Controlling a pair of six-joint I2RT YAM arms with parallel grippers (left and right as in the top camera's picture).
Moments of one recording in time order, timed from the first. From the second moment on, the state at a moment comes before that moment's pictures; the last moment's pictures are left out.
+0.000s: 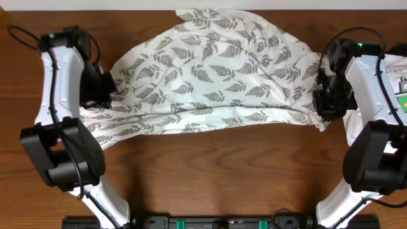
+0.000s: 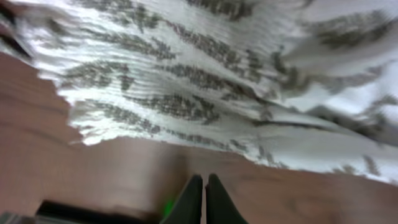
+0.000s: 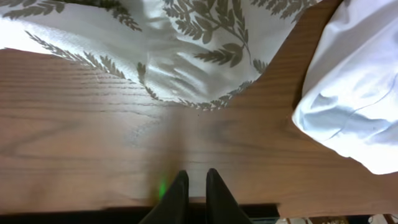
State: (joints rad) left arm 0.21 1.97 1.69 -1.42 0.05 -0.21; right arm -0.10 1.91 1.56 -1.45 0.11 -0.07
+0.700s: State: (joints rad) left arm 0.21 1.98 1.29 -0.78 0.00 -0.22; right arm -0.10 1.91 1.56 -1.44 0.08 -0.07
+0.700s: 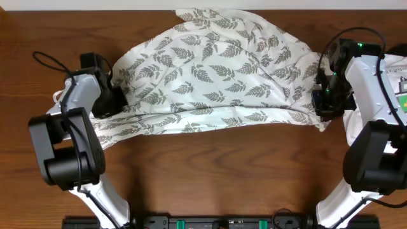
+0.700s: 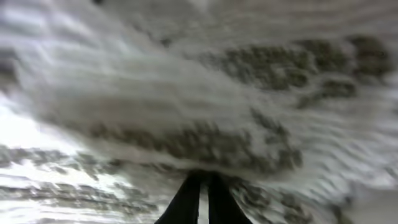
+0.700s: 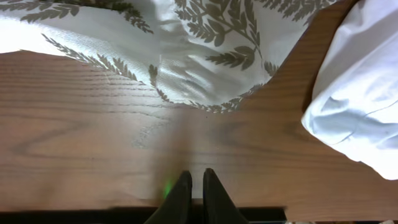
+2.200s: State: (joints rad) left arm 0.28 1.70 1.38 -0.86 0.16 -0.30; right arm -0.14 1.91 1.40 -1.10 -0.01 0.00
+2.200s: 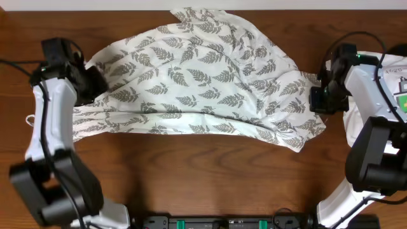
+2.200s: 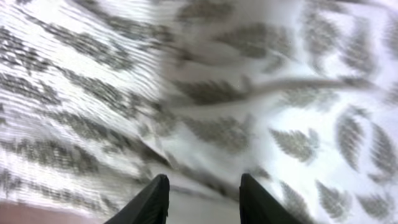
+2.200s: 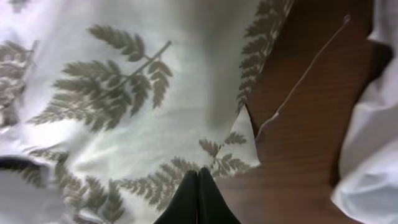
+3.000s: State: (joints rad) left arm 0.13 1.65 1.36 -0.97 0.12 -0.27; right arm -0.23 1.89 1.12 -0.82 -0.18 0.07
